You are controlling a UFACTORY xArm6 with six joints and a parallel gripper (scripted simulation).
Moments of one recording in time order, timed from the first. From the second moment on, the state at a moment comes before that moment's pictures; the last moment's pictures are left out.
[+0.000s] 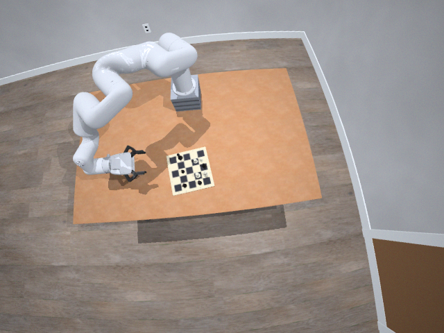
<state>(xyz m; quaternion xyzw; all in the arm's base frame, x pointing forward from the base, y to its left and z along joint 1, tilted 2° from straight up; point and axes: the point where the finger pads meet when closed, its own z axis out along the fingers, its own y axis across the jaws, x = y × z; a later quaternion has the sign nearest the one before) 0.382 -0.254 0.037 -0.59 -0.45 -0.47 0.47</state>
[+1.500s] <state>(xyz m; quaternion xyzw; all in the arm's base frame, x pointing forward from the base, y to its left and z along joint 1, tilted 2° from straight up) 0.423 -0.137 0.013 -0.48 -0.82 -0.16 0.27</state>
